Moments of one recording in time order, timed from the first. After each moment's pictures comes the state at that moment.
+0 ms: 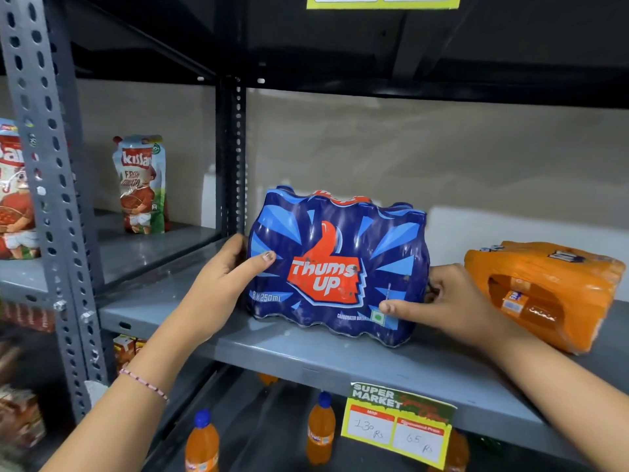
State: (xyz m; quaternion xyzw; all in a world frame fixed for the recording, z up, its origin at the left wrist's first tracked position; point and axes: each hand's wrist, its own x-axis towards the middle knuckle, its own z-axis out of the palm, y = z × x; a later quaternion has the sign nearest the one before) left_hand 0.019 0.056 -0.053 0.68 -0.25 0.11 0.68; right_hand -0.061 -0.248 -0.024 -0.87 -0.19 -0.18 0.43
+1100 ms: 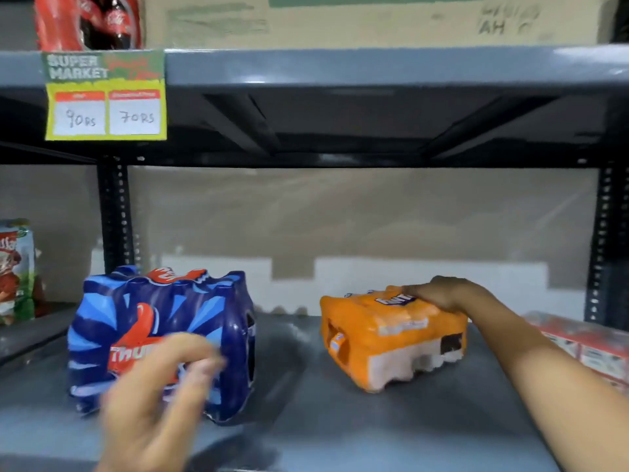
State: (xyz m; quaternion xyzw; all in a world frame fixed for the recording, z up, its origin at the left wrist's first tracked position) left_hand -0.074 -0.109 -0.023 0.71 -0.29 0.33 0.55; right_hand -0.061 -0.495 0.060 -0.94 0.28 -0.05 0.21
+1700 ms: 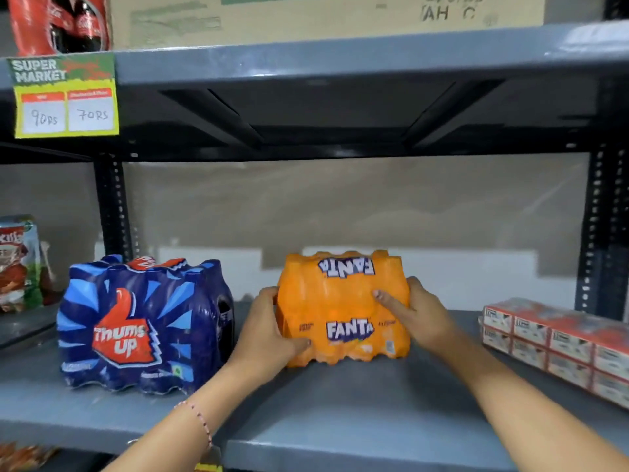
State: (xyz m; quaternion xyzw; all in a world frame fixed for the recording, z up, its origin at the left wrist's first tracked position) left_hand -0.062 -0.230 -0.016 0.80 -0.23 0.11 0.54; right_hand -0.093 -0.487 -0.011 -0.87 0.08 -0.29 0.39
